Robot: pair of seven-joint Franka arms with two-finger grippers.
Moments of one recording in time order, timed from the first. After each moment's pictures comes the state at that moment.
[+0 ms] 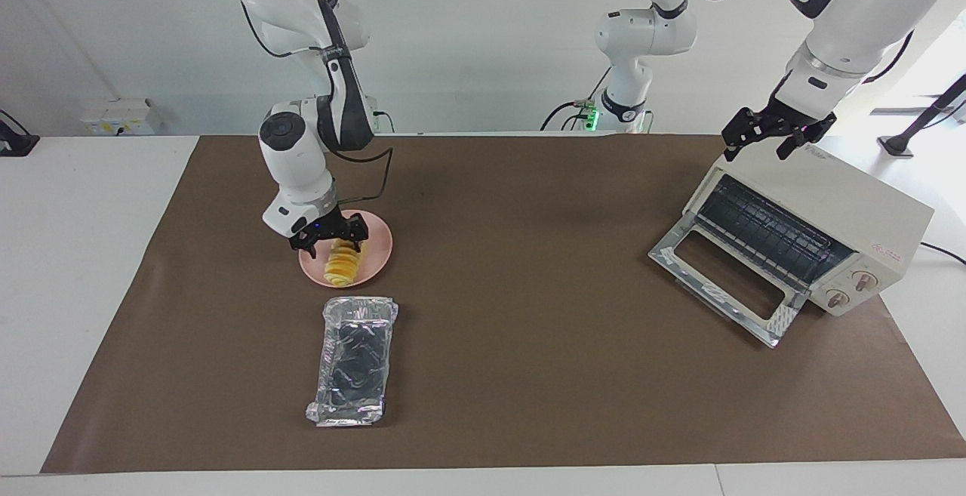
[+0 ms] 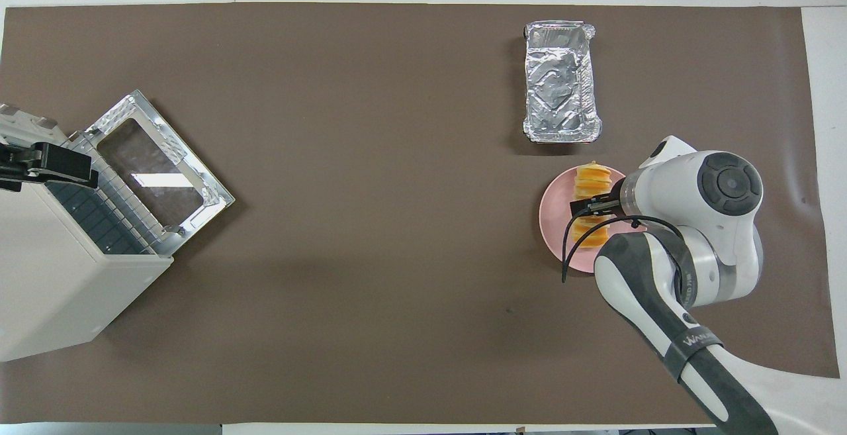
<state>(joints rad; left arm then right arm) -0.07 -0.04 0.04 -1.64 -0.01 1.54 0.00 0.10 0.10 0.04 -2.29 0.00 2.44 0.01</state>
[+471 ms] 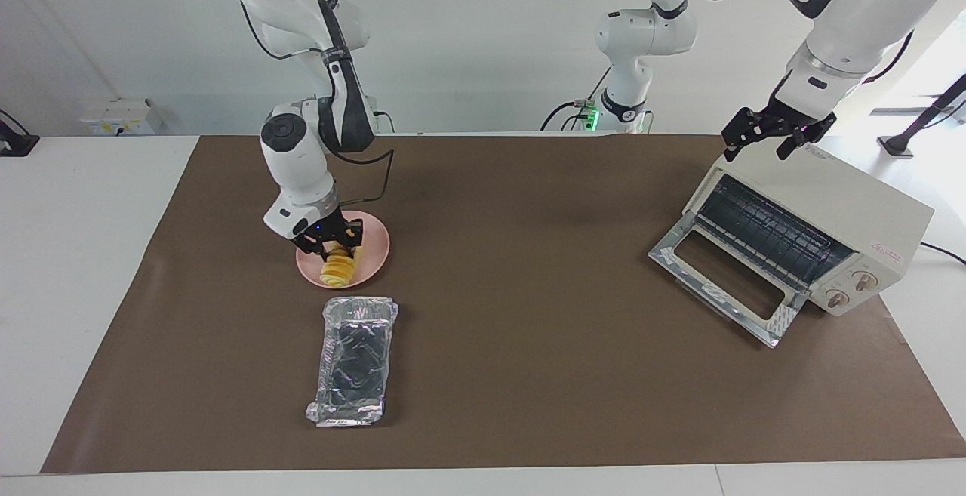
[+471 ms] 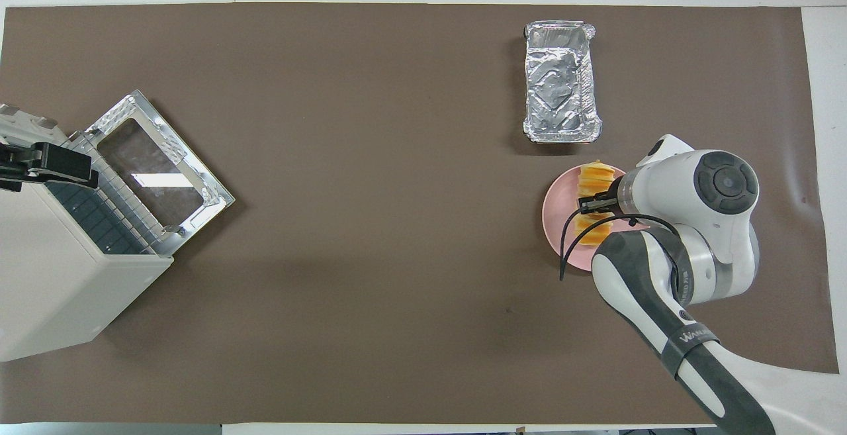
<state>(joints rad) -0.07 -0.04 0.04 -1.64 -0.01 1.54 0.00 0.11 0.10 0.04 -2.28 0.00 2.44 0.01</state>
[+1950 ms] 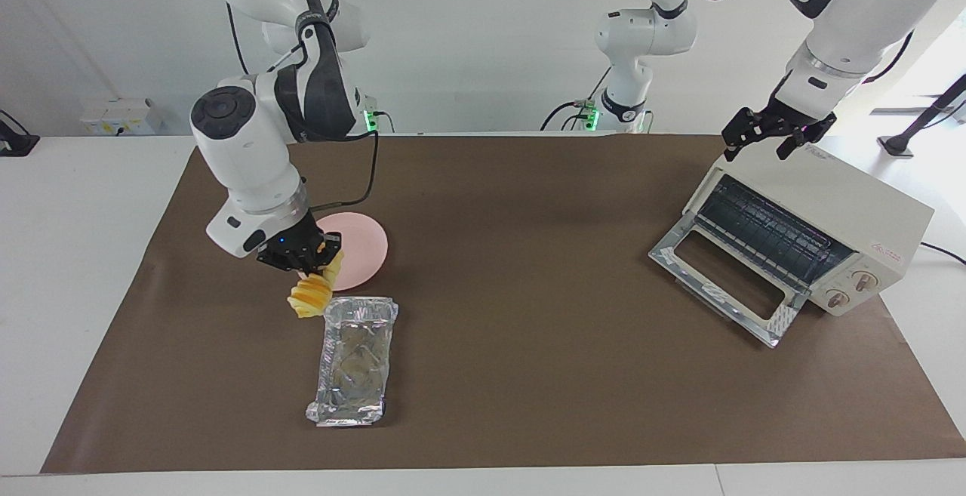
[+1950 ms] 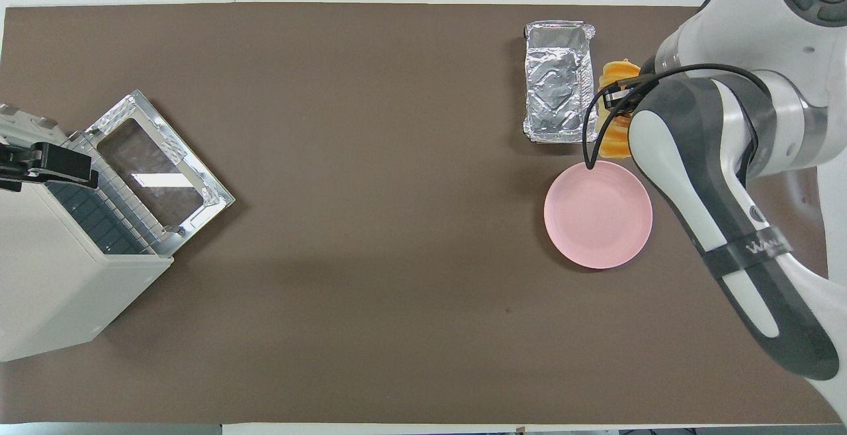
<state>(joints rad) -0.07 -0.04 0.04 -1.64 -0.01 1.54 0.00 0.10 0.40 0.03 -1.44 0.00 1.86 0.01</state>
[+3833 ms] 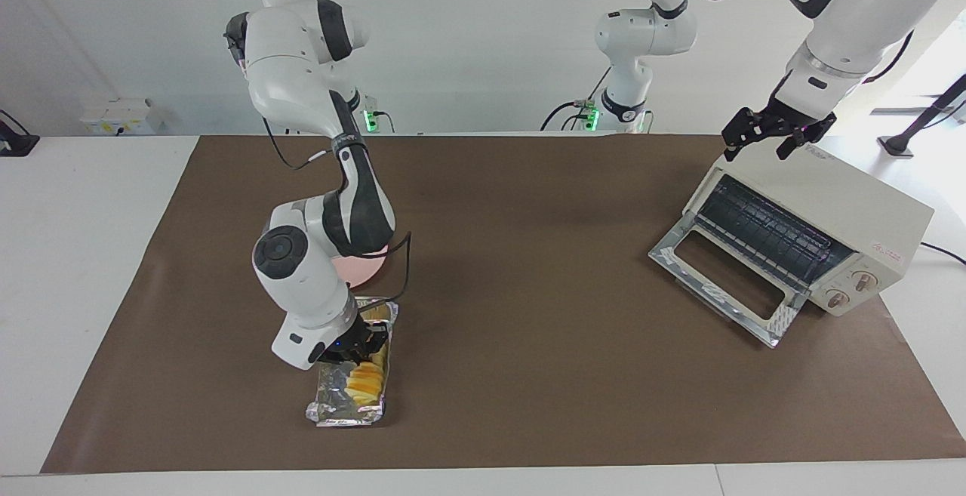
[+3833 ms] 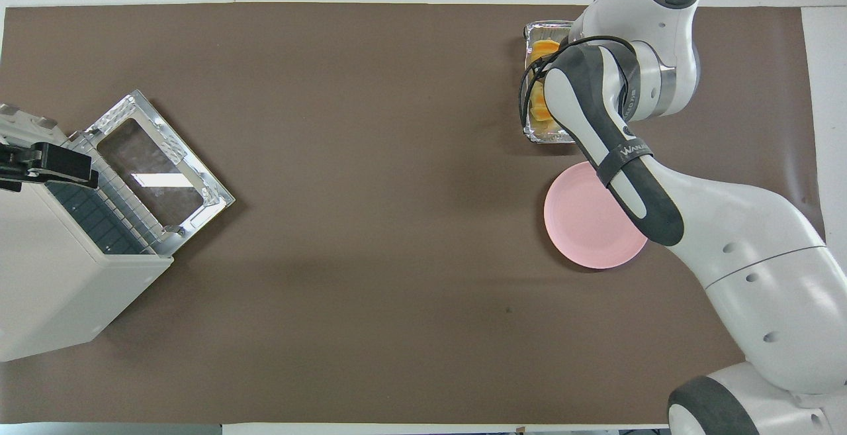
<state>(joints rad) -0.07 -0.04 0.04 -1.64 -0.01 1.54 0.00 0.14 0.77 0.06 -1.22 0.06 2.10 -0.10</state>
